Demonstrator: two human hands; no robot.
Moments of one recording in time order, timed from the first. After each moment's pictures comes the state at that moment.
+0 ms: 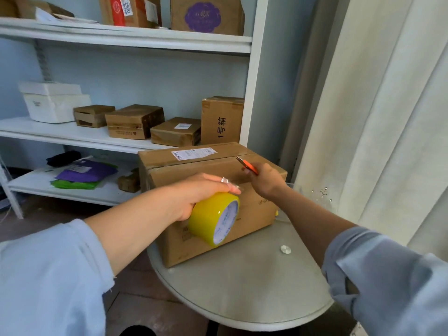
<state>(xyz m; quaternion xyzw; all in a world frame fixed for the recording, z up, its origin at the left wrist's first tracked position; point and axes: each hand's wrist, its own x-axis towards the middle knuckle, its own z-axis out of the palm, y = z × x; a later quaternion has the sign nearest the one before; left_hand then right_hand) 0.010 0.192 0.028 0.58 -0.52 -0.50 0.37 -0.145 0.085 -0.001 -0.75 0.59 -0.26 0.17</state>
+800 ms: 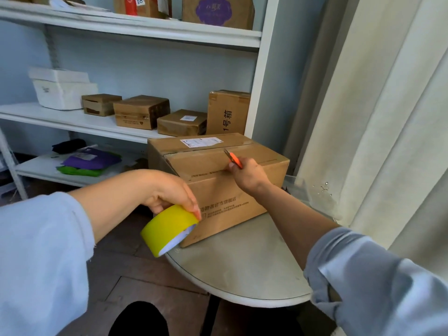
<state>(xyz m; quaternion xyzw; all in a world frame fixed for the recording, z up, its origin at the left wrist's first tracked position) 0.071 0.213 0.012 0.68 -0.60 -0.43 0.06 -0.099 0.131 -0.005 -0.73 0.56 -0.29 0.25</state>
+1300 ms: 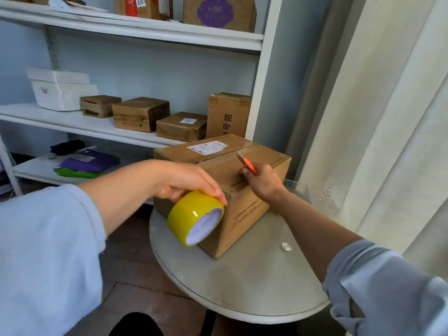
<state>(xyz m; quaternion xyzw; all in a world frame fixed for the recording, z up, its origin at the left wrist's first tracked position) 0.053 0.192 0.036 0.58 -0.62 -0.50 0.15 -0.124 0.116 -0.002 -0.73 0.56 -0.31 0.24</state>
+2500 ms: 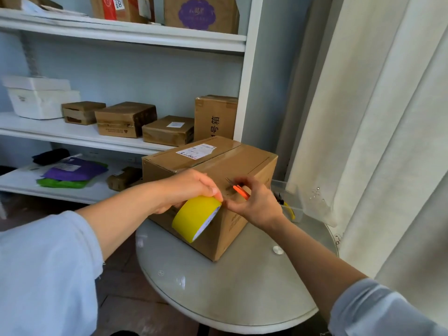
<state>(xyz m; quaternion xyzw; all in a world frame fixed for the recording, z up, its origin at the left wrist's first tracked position) 0.033 0.169 0.017 0.56 -0.67 -0.39 0.28 -0.151 0.131 -0.032 -0.74 0.54 -0.33 0.20</state>
